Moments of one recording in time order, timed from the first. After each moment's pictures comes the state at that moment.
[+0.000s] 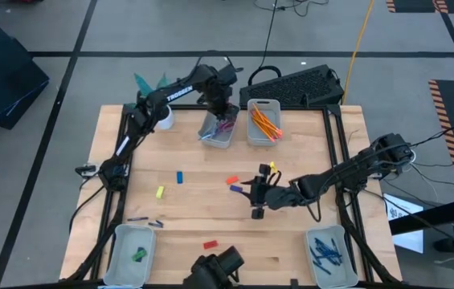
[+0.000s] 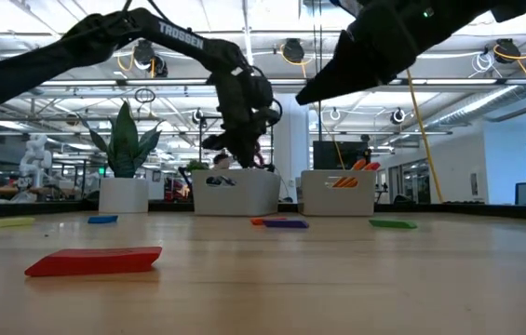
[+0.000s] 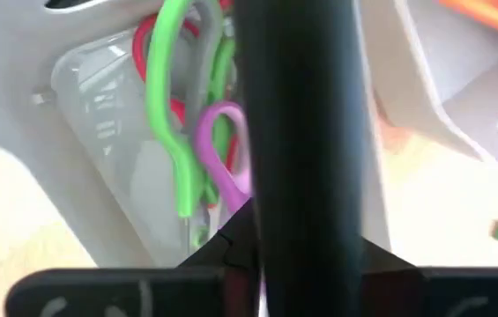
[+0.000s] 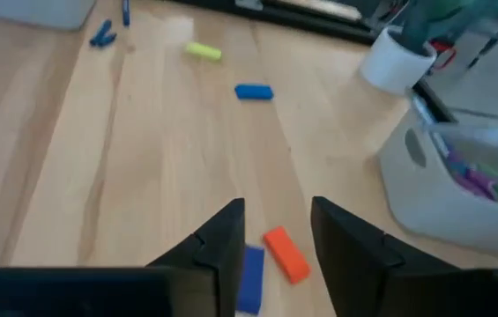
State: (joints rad) left arm 0.64 2.37 2.30 -1.32 0.27 -0.32; right arm 0.34 1.54 0.81 0.14 0.57 0.05
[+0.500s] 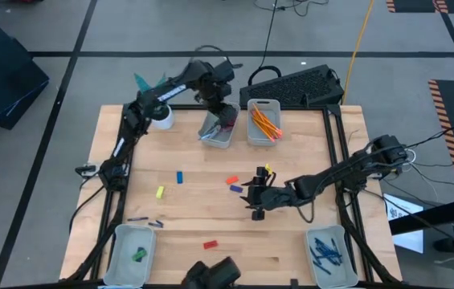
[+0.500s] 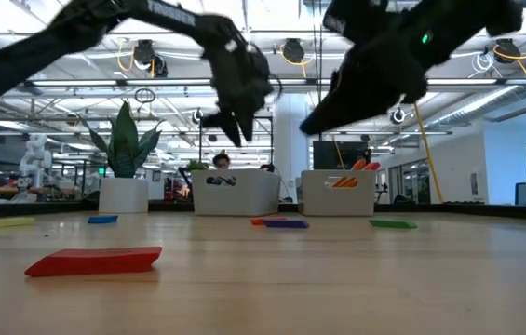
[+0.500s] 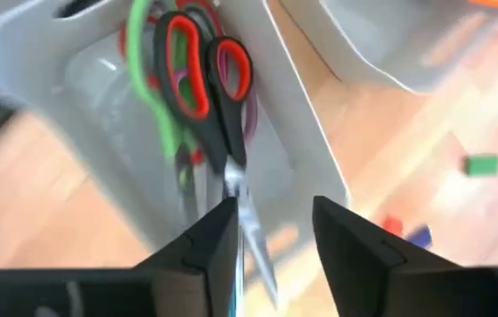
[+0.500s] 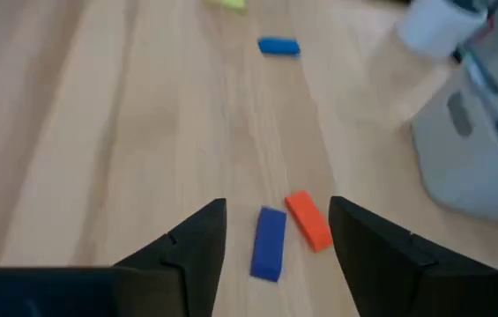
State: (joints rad) left arm 0.61 2.27 2.30 -1.40 0.26 -0.21; right arm 0.32 1.60 0.81 0.09 0.49 0.07
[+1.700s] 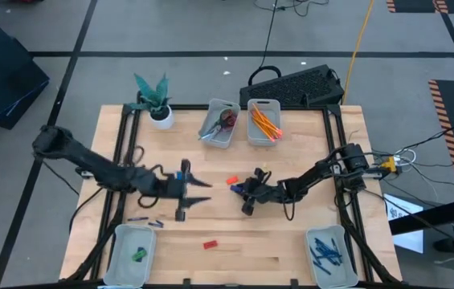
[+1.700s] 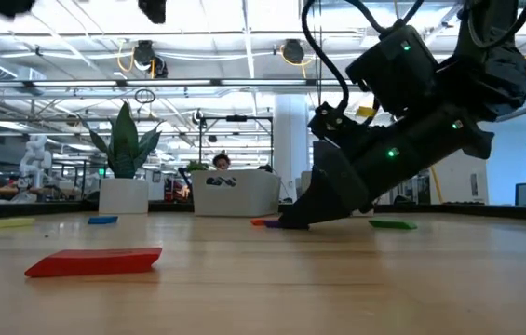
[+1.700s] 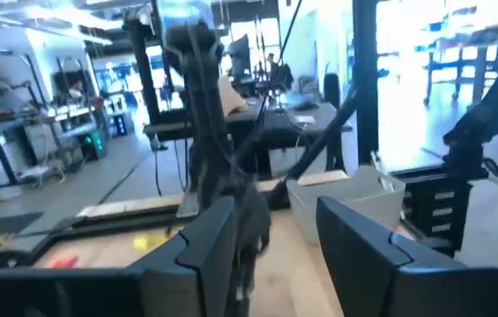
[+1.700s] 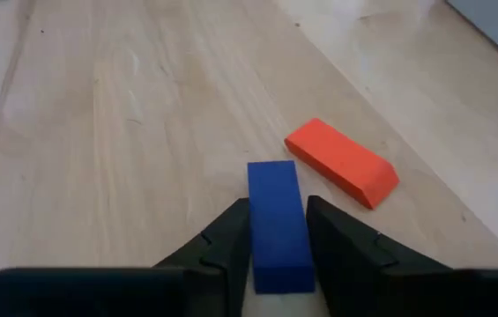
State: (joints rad) left arm -0.35 1.24 0.56 0.74 -0.26 0.13; right arm 0.21 1.98 0.57 0.67 0.43 0.34
